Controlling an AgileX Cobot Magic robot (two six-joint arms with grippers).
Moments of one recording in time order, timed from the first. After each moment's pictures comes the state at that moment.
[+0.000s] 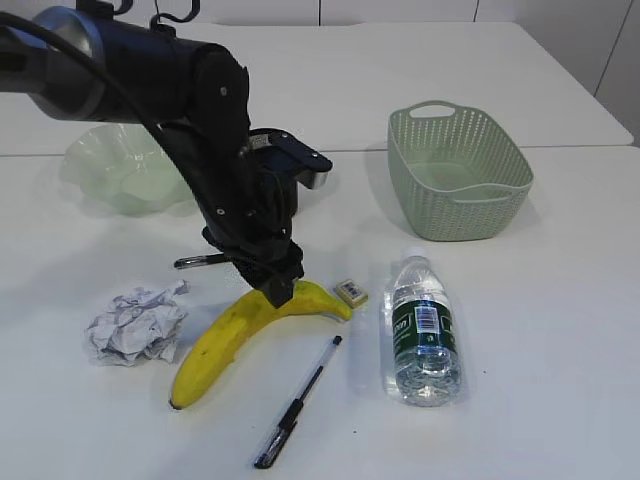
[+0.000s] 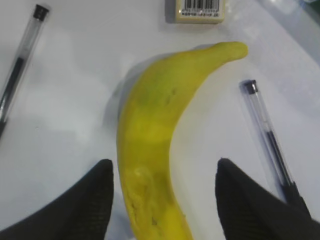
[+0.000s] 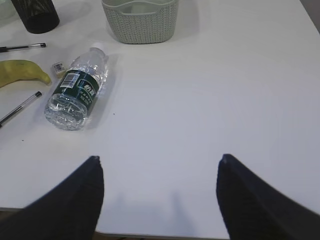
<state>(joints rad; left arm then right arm) -0.57 2.07 -1.54 -0.12 0.90 0.31 0.04 -0.02 -0.49 0.05 1.14 -0.02</state>
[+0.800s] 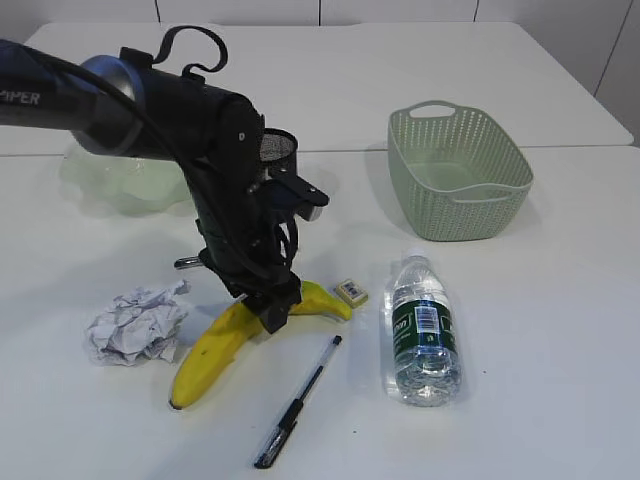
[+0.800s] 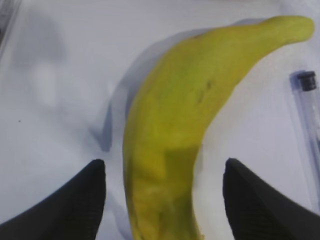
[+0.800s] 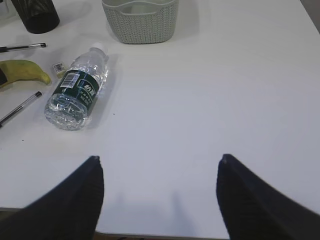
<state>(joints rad) -0.57 2.17 -1.54 -0.05 0.89 0.24 0.04 -0.02 -0.49 0.05 1.14 -0.02</state>
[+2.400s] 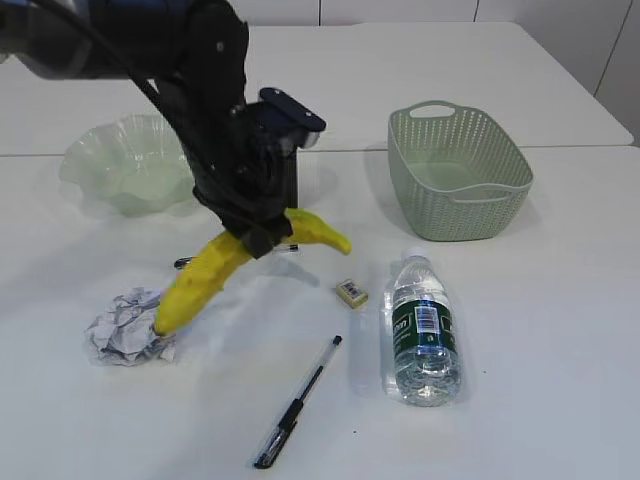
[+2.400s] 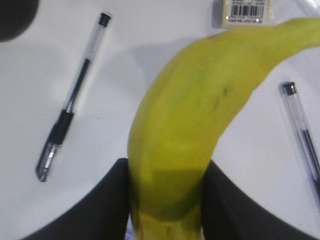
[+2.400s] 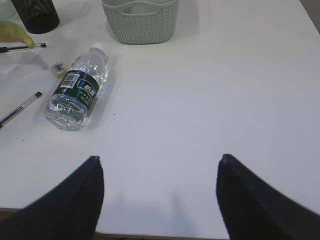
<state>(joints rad) -0.57 2.06 -1.62 0.03 0.98 0.23 0.04 -0.02 -0.49 0.05 1.14 -0.02</state>
